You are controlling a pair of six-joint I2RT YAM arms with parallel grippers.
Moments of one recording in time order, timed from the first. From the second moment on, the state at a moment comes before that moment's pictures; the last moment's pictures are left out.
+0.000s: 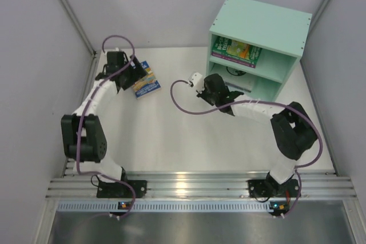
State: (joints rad) left arm -0.07 1.55 1.18 -0.35 0.13 -0.64; right arm 0.64 1.75 1.12 -0.04 0.19 -0.49
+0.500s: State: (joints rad) left arm 0.05 2.47 2.27 -0.40 -0.07 -0.27; right arm 0.73 1.26 0.81 0.13 -0.03 -0.04
